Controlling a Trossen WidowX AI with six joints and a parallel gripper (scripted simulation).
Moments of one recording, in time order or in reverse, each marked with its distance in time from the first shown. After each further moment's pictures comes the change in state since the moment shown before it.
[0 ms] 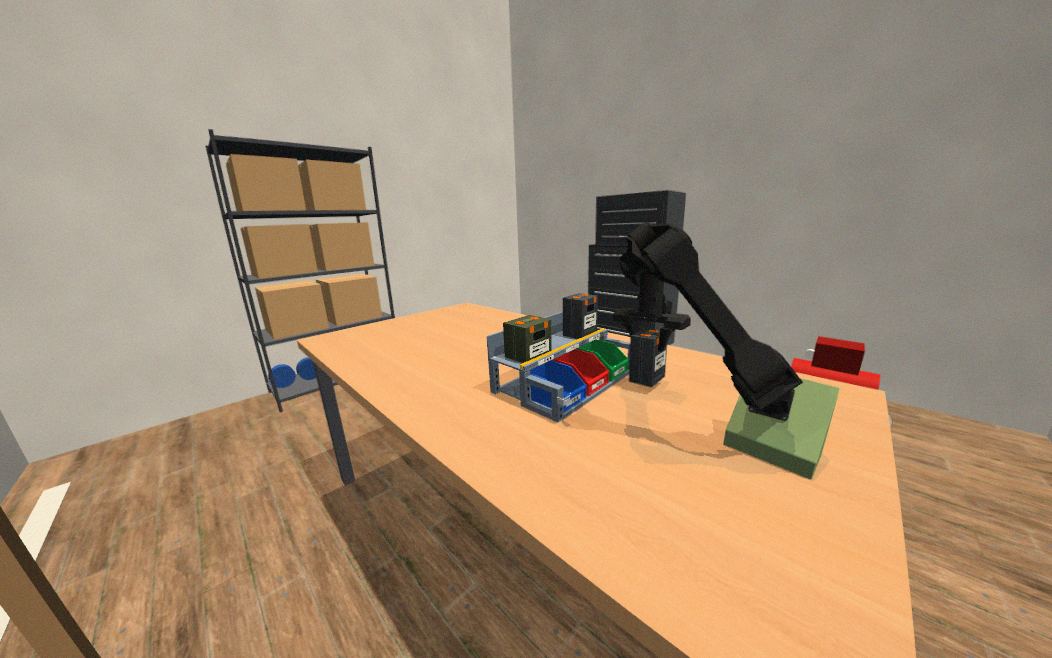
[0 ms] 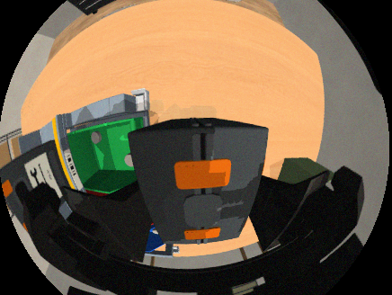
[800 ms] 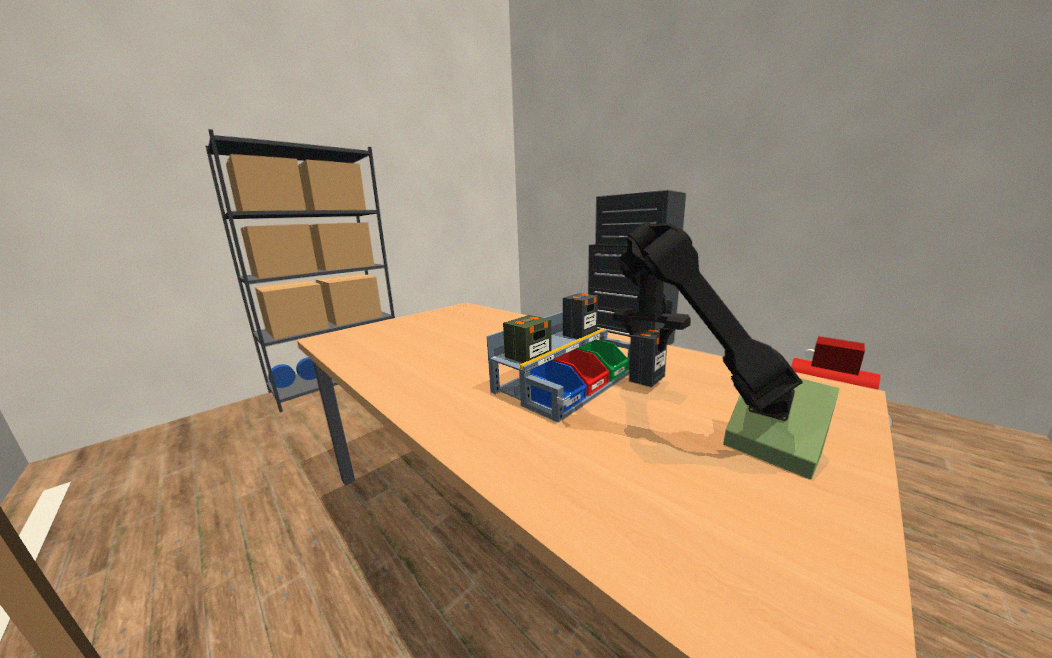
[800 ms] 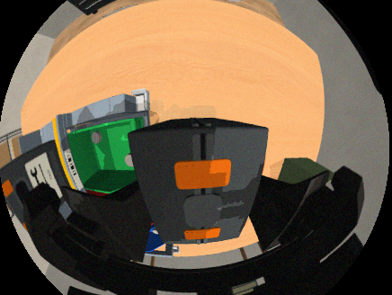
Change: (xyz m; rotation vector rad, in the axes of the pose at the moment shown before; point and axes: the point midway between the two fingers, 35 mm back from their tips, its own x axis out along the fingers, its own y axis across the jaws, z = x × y) arm 0.000 0.000 0.000 0.000 -0.001 0.001
